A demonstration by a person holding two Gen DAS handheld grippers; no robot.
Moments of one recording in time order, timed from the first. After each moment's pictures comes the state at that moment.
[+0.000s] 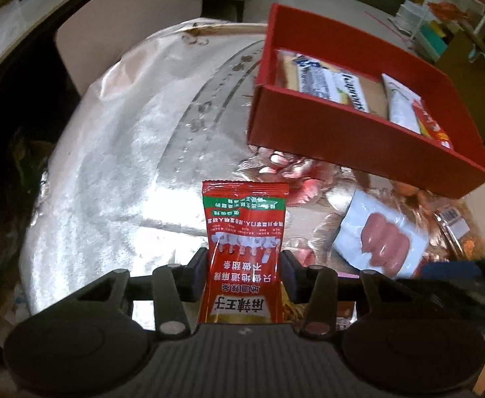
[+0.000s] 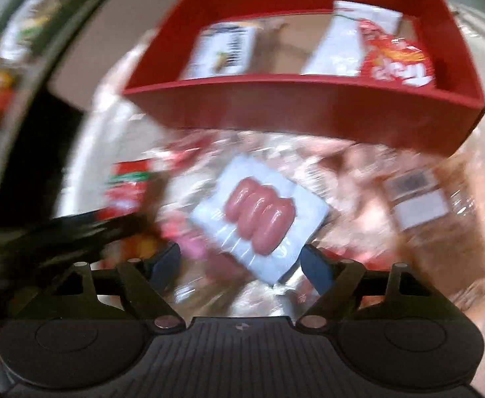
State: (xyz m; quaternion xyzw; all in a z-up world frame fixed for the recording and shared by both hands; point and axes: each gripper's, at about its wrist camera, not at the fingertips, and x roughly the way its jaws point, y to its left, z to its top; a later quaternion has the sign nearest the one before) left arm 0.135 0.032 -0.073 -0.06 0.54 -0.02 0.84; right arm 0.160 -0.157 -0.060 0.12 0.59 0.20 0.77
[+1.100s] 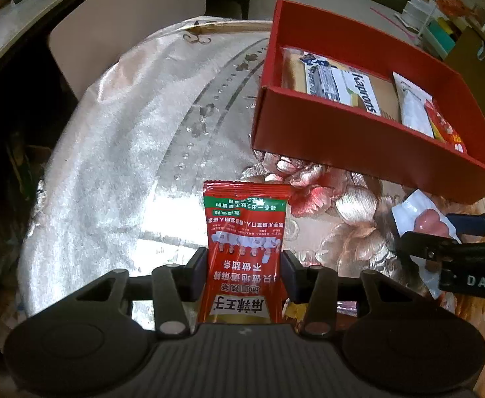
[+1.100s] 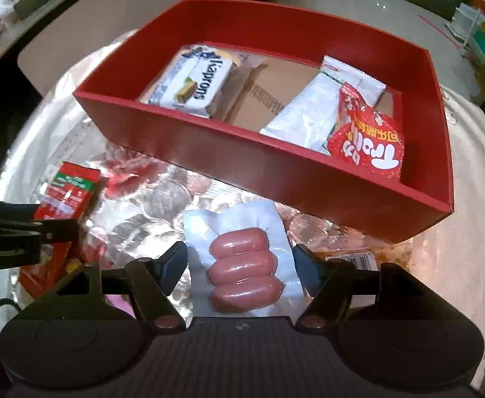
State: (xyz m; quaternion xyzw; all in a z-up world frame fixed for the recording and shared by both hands) left arm 0.148 0.026 -0.078 -0.05 0.54 -0.01 0.84; right arm 0.184 -0.151 -0.067 -0.04 0.53 0.14 0.83
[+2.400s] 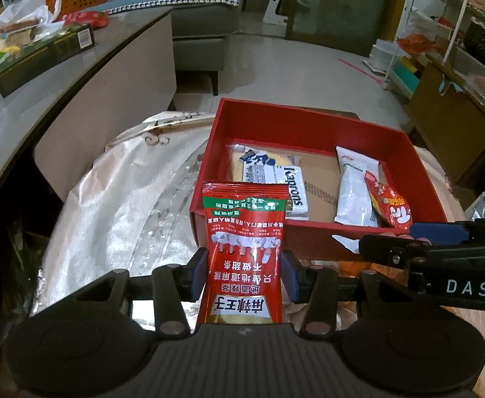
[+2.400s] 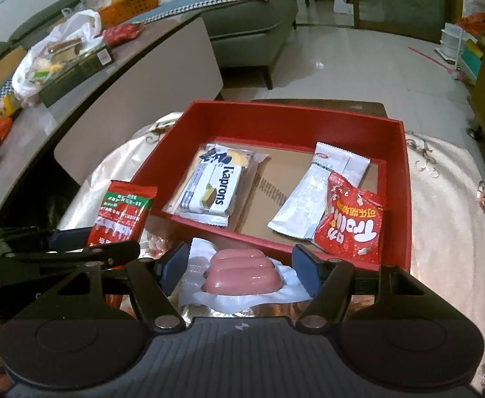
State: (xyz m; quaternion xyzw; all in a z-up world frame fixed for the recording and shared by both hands) left arm 0.156 -0.014 -0.015 -0.02 0.44 -0.04 0.90; right arm 0.183 -0.166 -0.003 0.03 0.45 0.16 0.88
